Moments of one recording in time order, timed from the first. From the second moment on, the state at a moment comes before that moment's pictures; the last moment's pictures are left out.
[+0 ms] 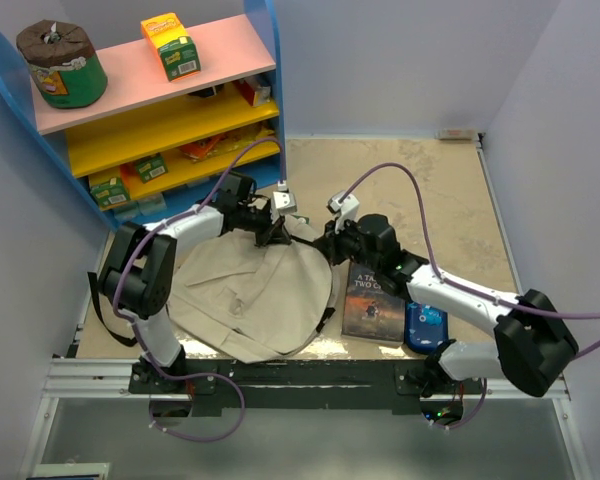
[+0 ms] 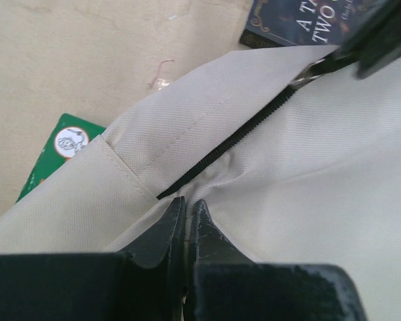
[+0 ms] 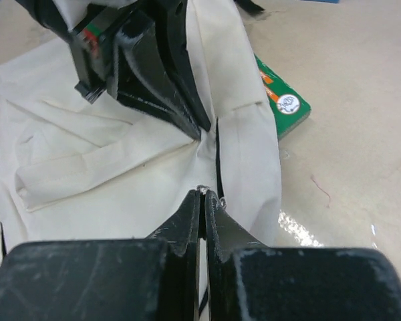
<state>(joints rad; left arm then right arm) -0.38 1.77 1.10 -0.22 0.85 0.63 0.71 1.32 0.70 0.26 -0.12 0.17</state>
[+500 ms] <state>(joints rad) -0.34 1.84 1.14 -0.21 0.83 0.55 0.71 1.15 0.59 0.17 -0.07 0.31</state>
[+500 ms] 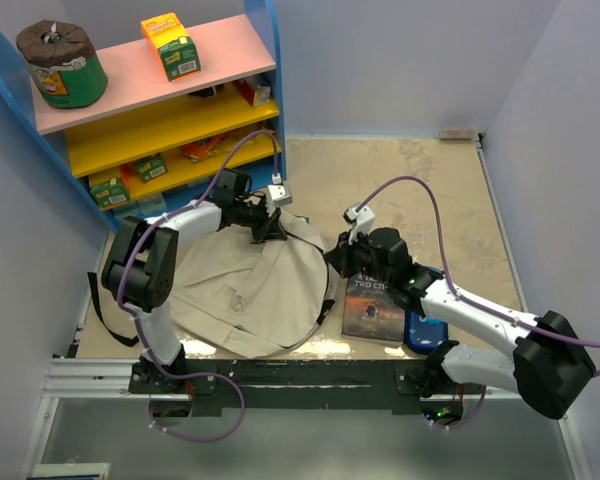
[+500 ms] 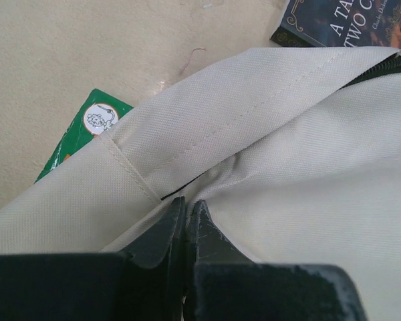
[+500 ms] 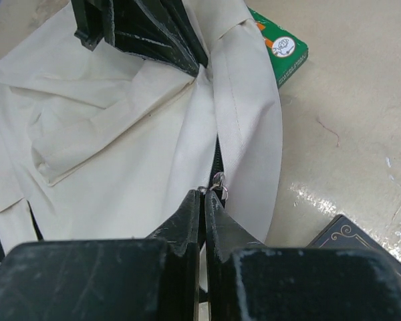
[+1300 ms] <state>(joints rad) -0.50 1.79 1.35 -0.42 0.88 0.77 0.71 1.12 0.56 0.19 -0.07 0.40</state>
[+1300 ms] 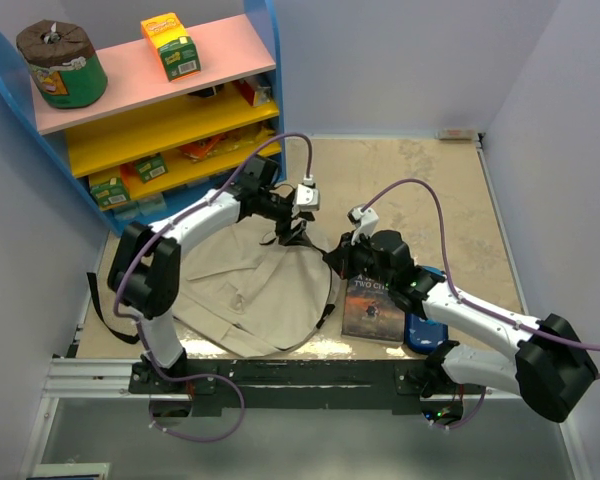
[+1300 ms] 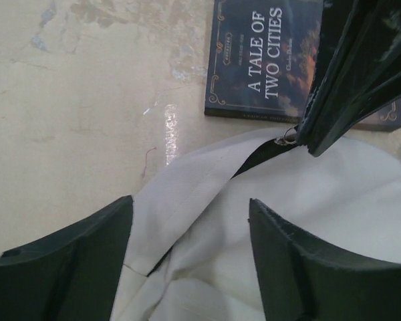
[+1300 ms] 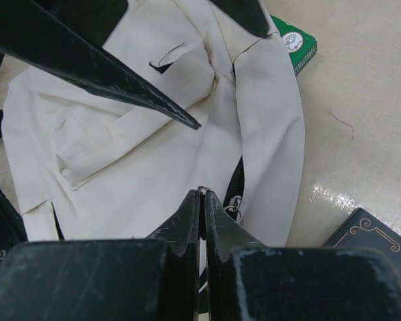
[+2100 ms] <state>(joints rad) -0.57 2.11 1.64 -0.73 1.05 1.08 0.71 1.12 0.56 0.21 -0.07 0.41</state>
